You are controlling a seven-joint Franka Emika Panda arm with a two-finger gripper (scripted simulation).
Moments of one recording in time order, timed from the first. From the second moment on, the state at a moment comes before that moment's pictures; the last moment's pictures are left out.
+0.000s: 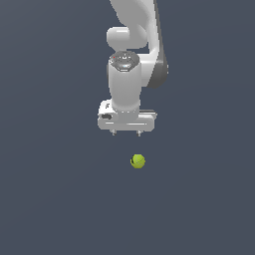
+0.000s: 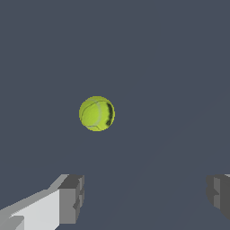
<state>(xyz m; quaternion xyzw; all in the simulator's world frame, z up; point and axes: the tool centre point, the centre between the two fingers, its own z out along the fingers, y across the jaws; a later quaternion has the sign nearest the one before) -0.003 -0.004 0.186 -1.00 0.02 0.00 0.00</state>
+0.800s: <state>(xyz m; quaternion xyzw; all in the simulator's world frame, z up) -0.012 0.028 0.177 -1.00 0.00 0.02 0.01</state>
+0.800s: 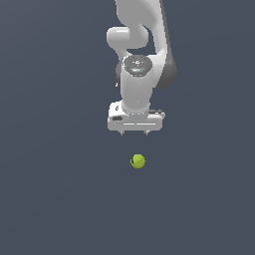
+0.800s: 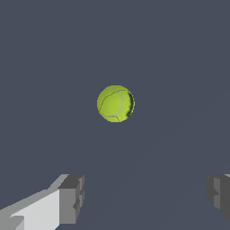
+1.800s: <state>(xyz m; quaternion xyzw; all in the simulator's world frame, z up) 0.018 0.037 0.140 -0.99 0.16 0.01 0.01</state>
